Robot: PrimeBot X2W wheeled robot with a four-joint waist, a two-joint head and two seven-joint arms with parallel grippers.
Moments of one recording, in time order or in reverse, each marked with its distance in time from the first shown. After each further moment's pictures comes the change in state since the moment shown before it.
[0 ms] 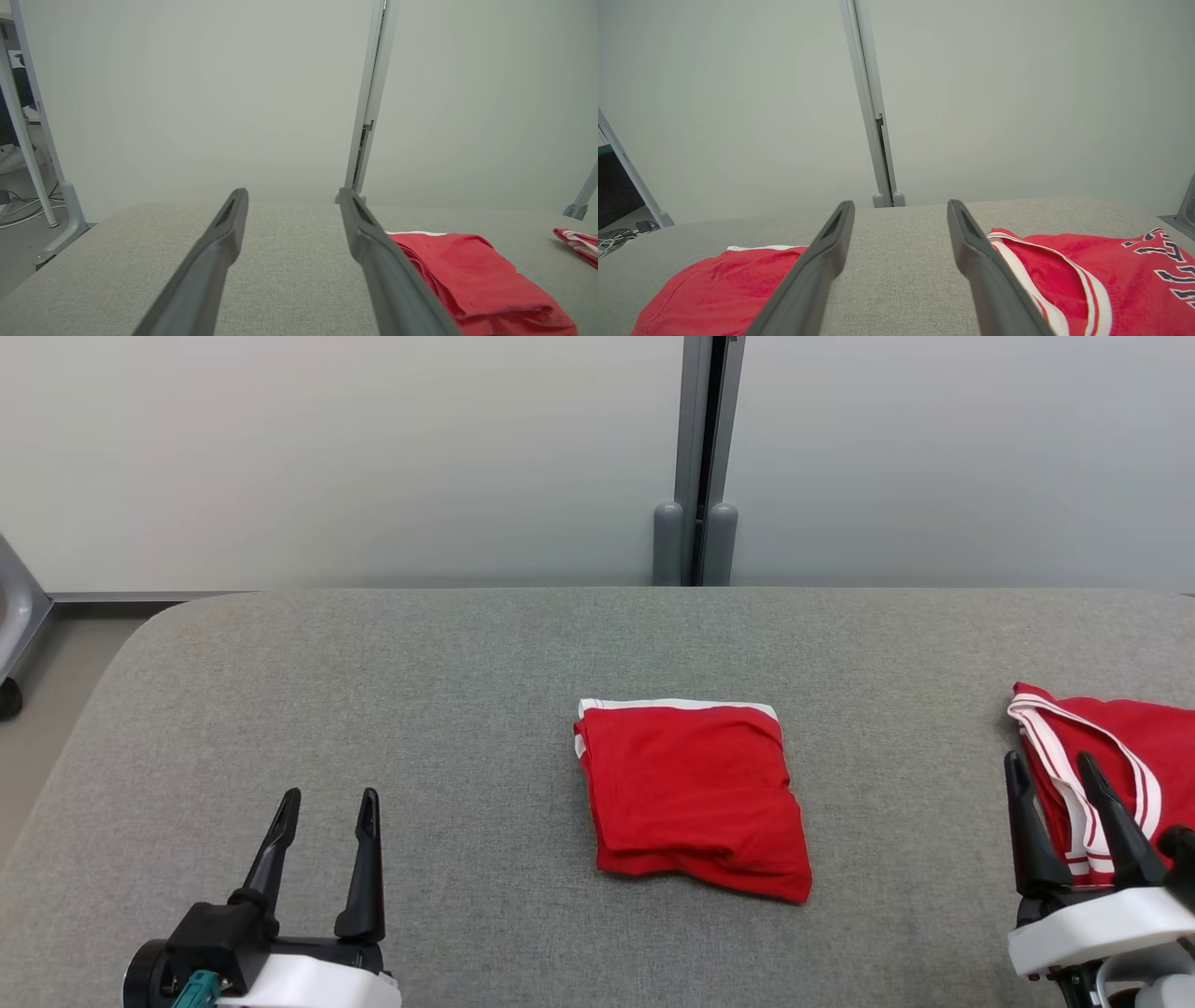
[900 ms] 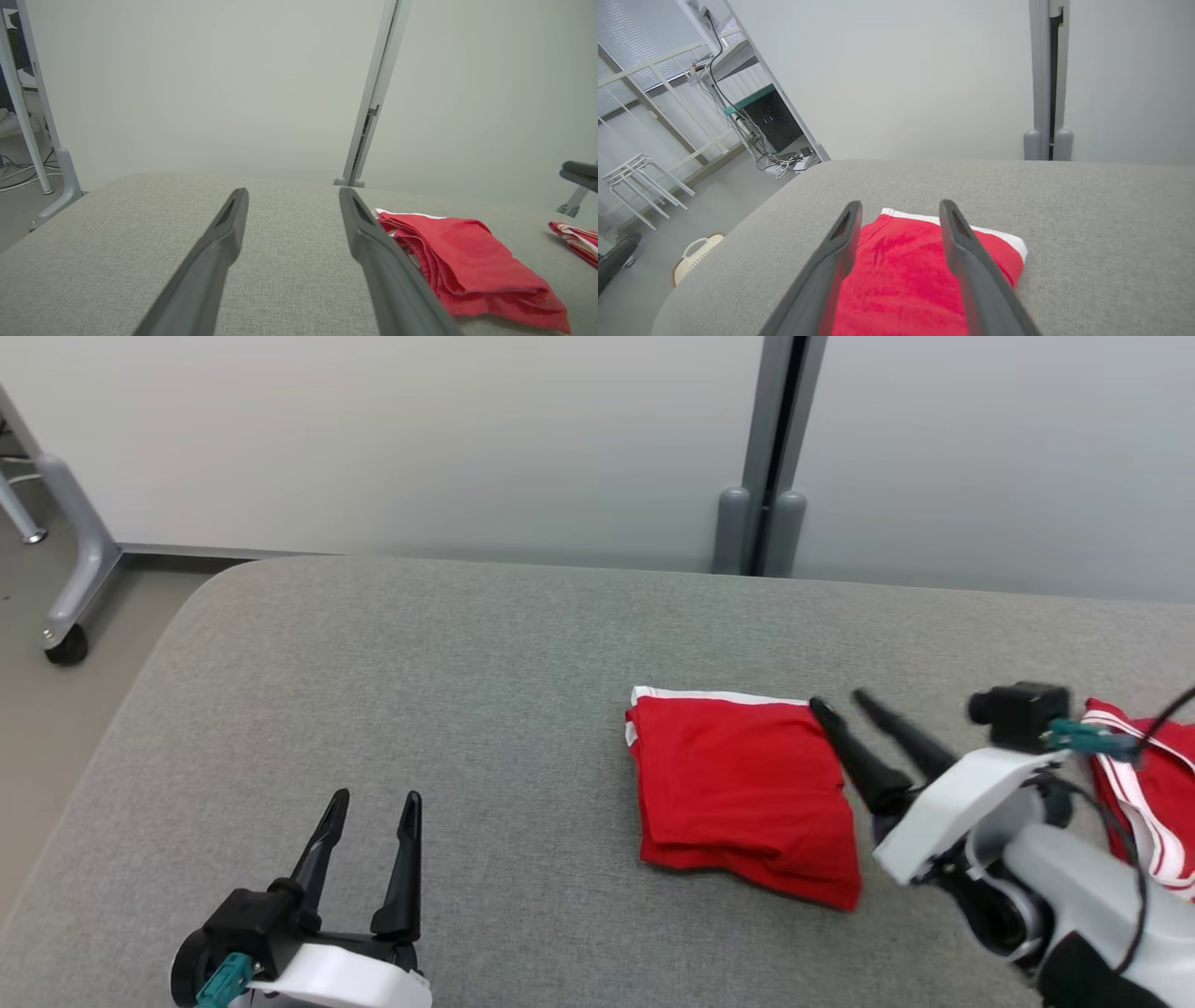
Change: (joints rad) left arm -0.048 -0.014 -0.057 0.086 -0.051 -0.046 0.000; right arm -0.549 -0.196 0.904 0.227 0.757 0.000 0.004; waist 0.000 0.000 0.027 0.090
